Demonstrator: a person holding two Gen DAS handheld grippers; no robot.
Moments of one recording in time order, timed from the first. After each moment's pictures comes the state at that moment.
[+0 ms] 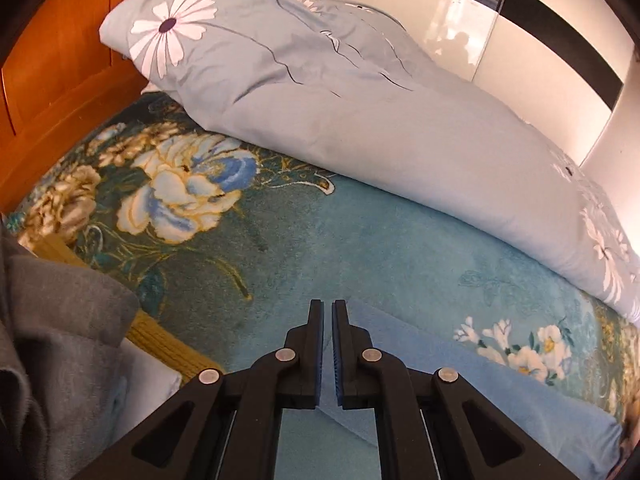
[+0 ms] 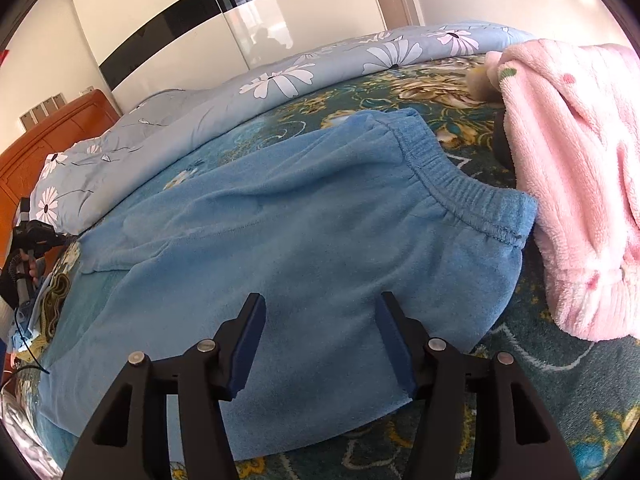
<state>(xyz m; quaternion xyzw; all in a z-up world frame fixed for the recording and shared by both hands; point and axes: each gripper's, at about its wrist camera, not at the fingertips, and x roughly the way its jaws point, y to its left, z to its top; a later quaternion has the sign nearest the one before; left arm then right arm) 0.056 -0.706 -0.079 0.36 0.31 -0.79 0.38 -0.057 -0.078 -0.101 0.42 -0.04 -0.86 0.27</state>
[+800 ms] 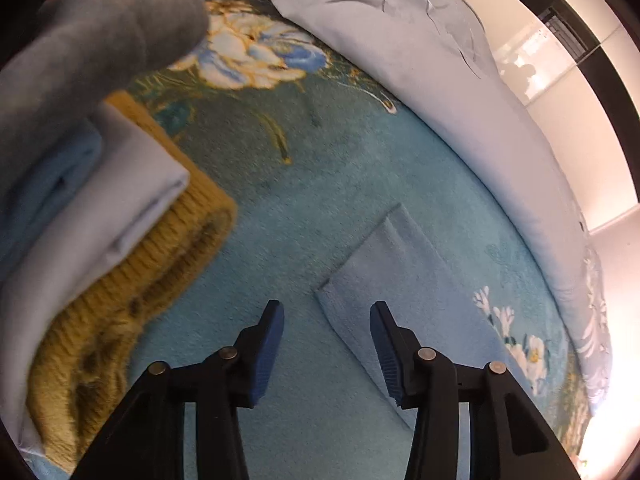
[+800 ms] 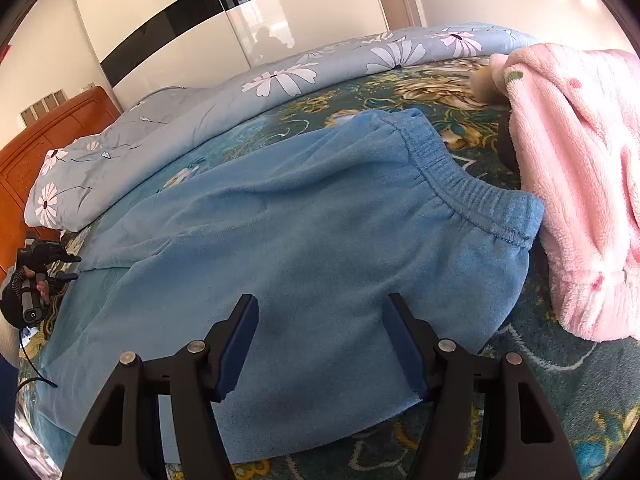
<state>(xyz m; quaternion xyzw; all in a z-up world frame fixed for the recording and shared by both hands) 0.083 -0.679 -0.144 0.34 0.47 -0.72 0.39 -0.056 -0.084 -0.101 0.42 -0.03 -0.87 0.27</state>
